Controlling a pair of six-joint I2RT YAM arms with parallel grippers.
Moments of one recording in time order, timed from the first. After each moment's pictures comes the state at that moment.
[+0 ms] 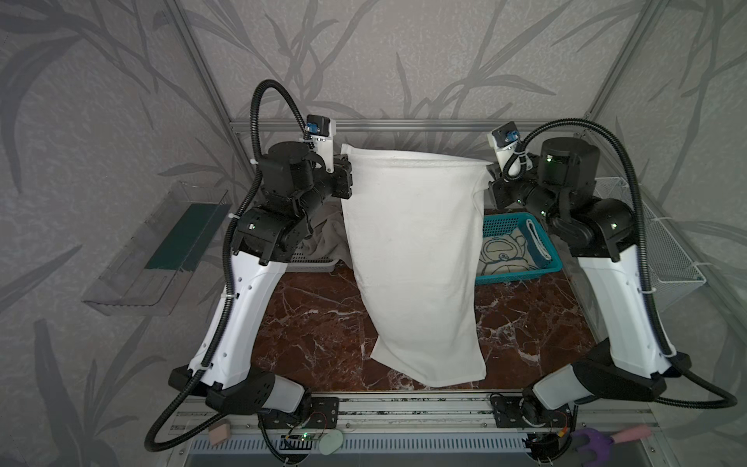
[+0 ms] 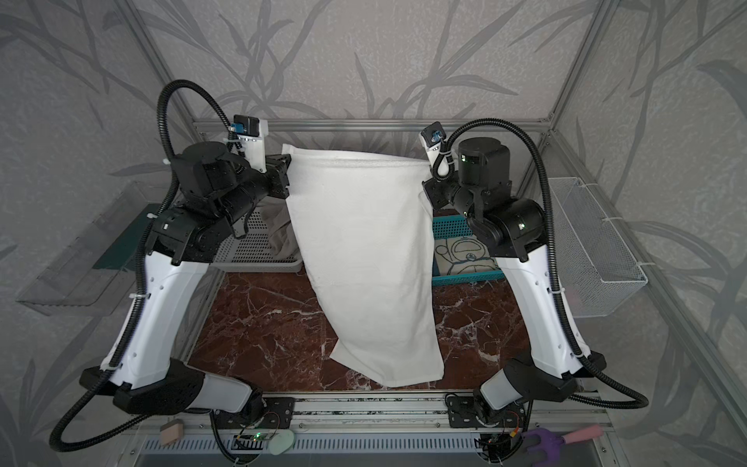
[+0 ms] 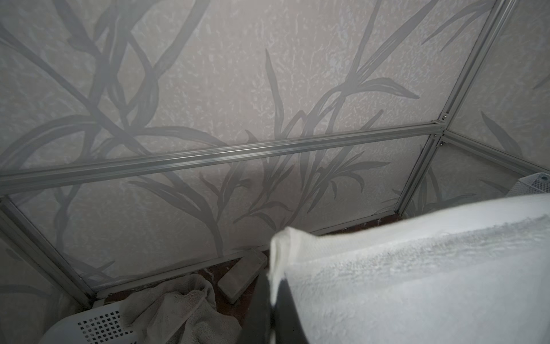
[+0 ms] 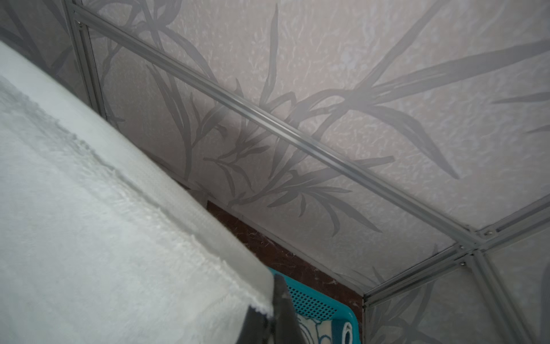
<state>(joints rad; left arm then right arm) -0.32 1.47 1.98 -0.66 -0.03 -0.07 0.44 1.57 2.20 -0.94 0.14 -0.25</state>
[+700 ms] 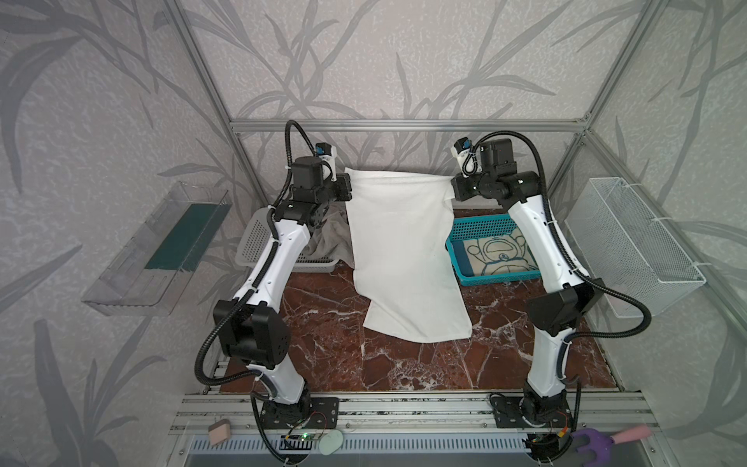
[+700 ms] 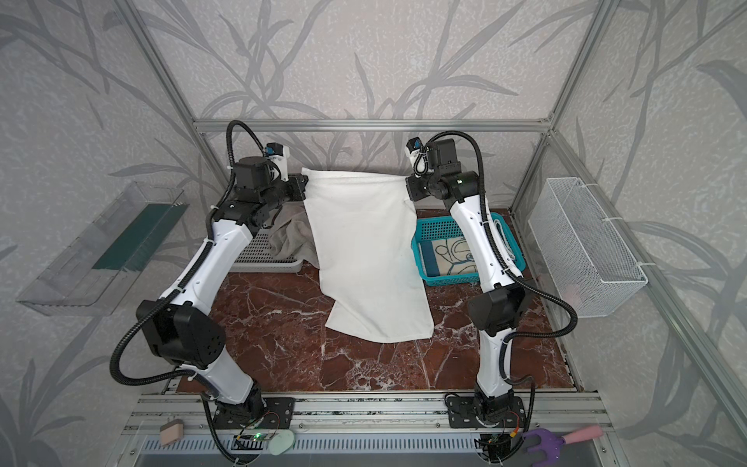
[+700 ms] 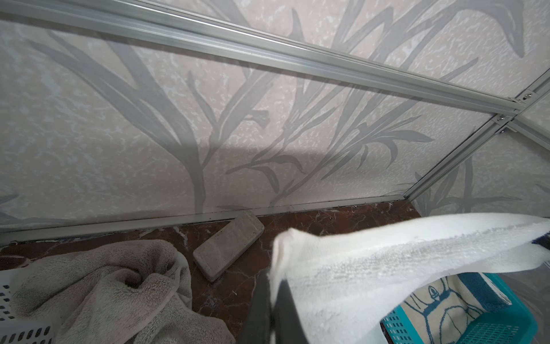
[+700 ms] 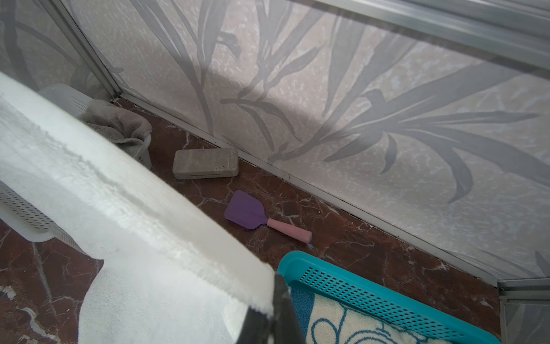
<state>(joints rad) -0.14 1.67 1.74 -0.36 0.20 -0.22 0.31 1.99 2.38 -0.94 -0.12 -0.11</state>
